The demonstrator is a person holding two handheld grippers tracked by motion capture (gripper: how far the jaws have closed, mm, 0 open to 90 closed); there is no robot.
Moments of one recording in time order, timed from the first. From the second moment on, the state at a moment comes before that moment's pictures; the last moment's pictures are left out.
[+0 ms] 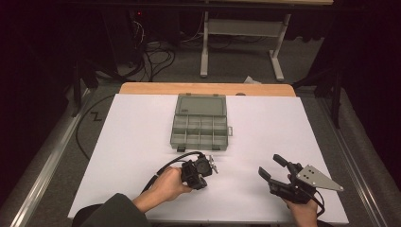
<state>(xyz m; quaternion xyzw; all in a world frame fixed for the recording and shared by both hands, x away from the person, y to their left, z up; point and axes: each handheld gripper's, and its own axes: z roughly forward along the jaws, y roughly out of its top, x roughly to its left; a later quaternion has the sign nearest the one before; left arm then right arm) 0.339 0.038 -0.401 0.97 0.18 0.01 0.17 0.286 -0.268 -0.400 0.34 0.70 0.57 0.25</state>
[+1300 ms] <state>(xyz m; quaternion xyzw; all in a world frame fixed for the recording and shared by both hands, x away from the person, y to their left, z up) 0.346 0.056 -0.375 0.96 0.20 0.02 0.21 0.286 -0.268 -0.400 0.33 0.70 0.57 0.26</state>
